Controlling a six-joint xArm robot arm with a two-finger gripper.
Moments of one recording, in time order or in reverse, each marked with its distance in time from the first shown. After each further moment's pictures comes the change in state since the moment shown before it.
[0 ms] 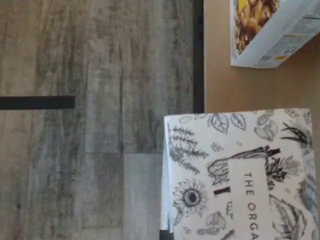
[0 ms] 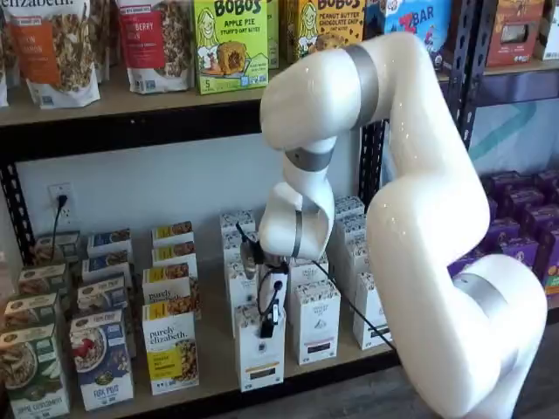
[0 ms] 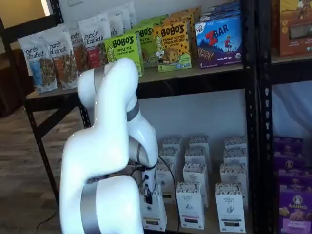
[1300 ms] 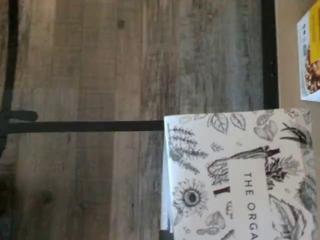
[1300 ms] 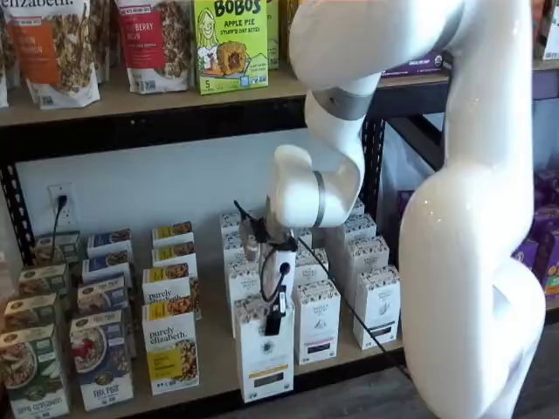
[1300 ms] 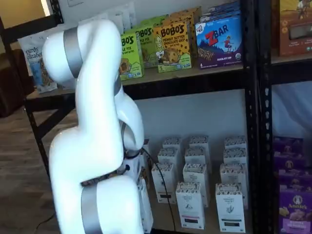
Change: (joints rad) arm 0.095 -0.534 0.475 -0.142 0.091 0.238
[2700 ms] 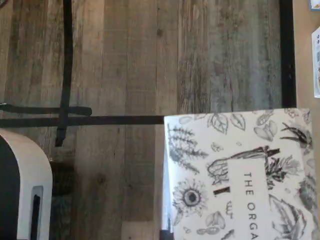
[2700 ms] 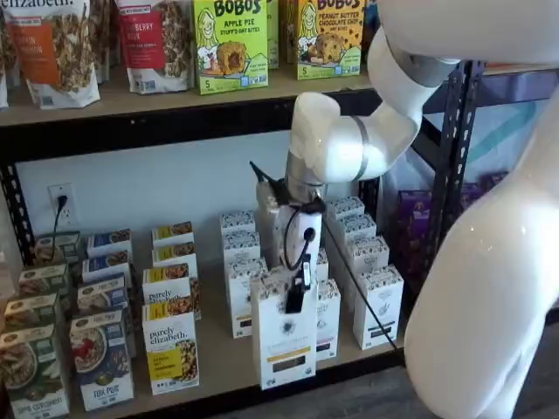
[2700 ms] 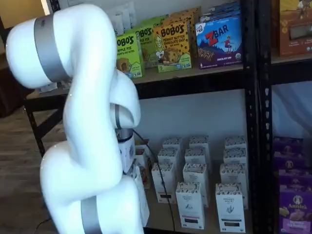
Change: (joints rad) arm -0.026 -0.516 0.243 -0.171 0.264 0.170
